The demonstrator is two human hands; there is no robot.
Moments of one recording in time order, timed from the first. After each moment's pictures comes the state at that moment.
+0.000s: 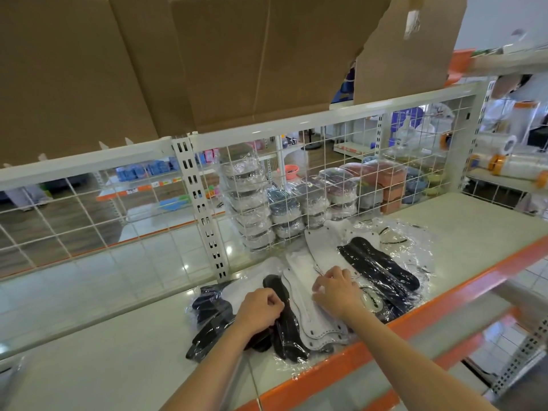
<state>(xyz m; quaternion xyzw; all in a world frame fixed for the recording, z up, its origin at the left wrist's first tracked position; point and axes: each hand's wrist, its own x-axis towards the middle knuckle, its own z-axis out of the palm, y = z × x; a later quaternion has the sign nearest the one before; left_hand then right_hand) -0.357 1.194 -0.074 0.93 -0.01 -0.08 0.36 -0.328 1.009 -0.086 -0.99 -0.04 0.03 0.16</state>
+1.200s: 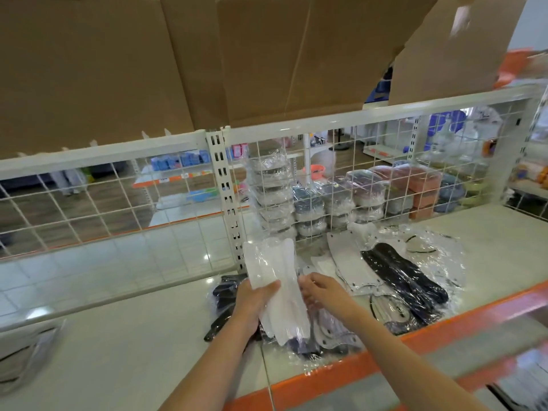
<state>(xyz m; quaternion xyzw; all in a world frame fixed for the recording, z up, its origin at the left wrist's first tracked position) -0.367 1.215 -0.074 0.65 0.20 0.03 0.73 -0.345 1.045 -0.070 -0.78 -0.13 0.14 0.59</state>
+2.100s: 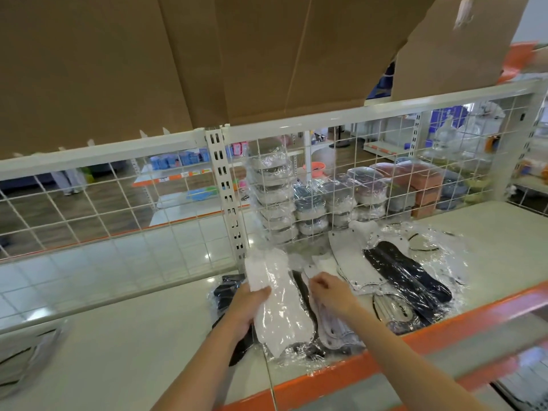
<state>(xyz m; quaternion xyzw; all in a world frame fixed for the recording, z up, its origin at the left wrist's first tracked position) -0.372 1.234 -0.076 0.69 0.16 -0.04 0.71 -0.332 1.045 -0.080 -0.88 -0.07 0.08 0.47</state>
